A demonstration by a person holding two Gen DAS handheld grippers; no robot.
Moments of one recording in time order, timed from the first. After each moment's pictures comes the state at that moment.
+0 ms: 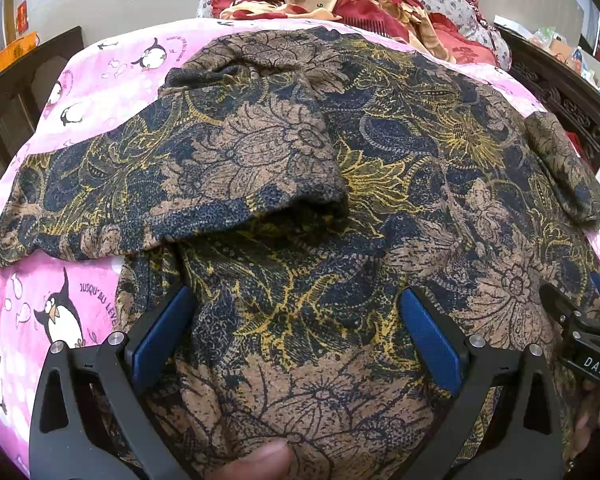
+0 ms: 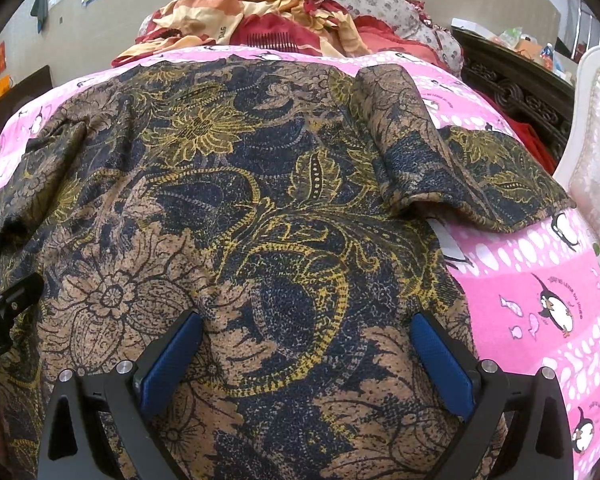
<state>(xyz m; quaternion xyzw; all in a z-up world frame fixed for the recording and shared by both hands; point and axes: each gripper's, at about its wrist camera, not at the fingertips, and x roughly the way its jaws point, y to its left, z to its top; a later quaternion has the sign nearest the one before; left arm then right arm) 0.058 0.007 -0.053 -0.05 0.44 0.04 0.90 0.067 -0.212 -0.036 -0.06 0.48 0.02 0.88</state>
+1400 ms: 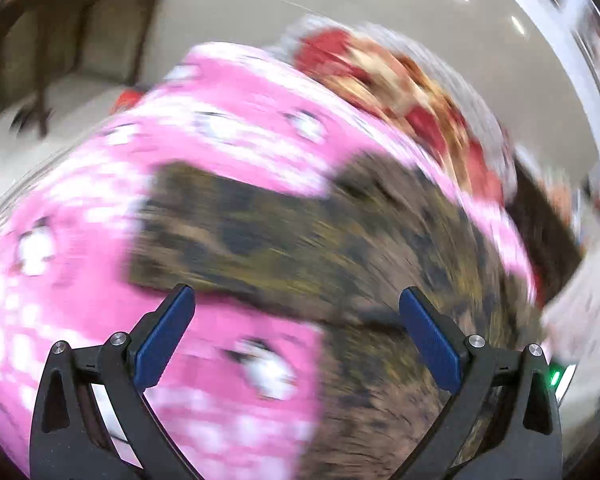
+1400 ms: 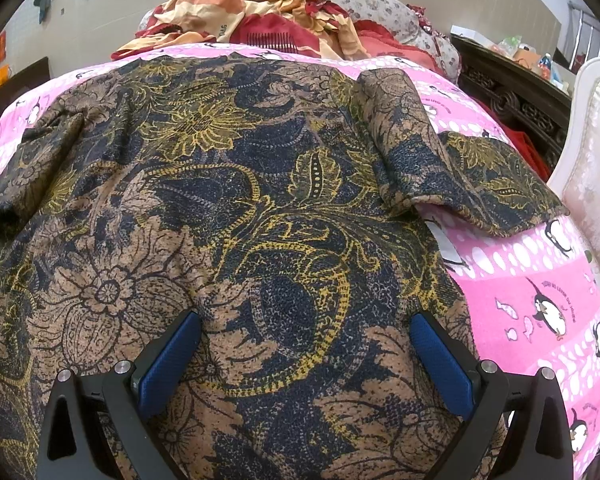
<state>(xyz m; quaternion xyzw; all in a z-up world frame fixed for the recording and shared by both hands) -0.005 0.206 0.009 -0.29 0.34 0.07 0.89 0.066 -0.206 -0.038 -0.08 0.47 0.00 0.88</state>
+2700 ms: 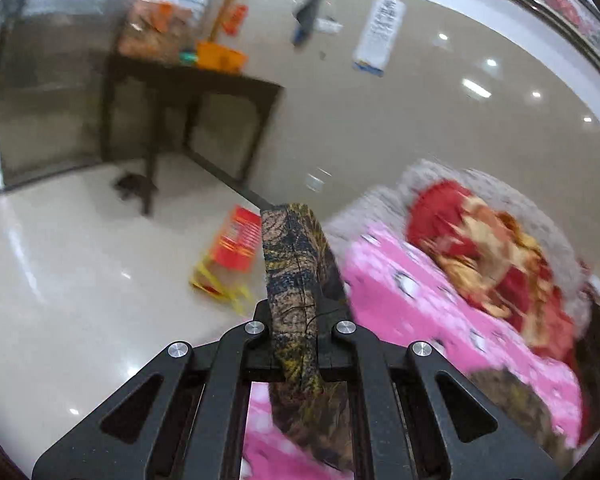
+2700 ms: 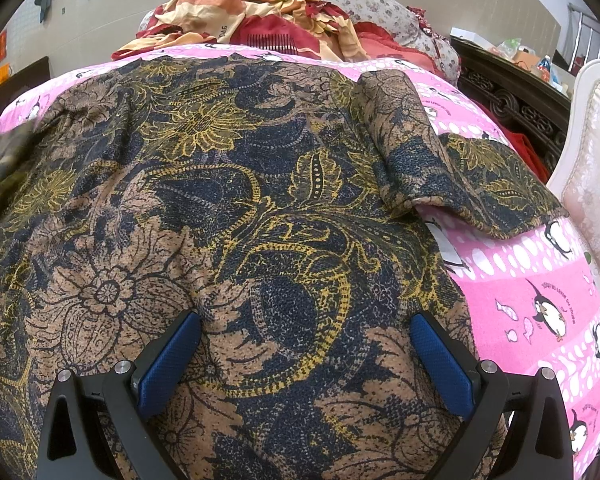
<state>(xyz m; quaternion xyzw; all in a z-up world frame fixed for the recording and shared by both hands) -0.015 0.349 0.119 -0.25 0.18 0.29 0.91 0.066 -0.205 -0.039 -0.09 0.47 0.00 0.88</state>
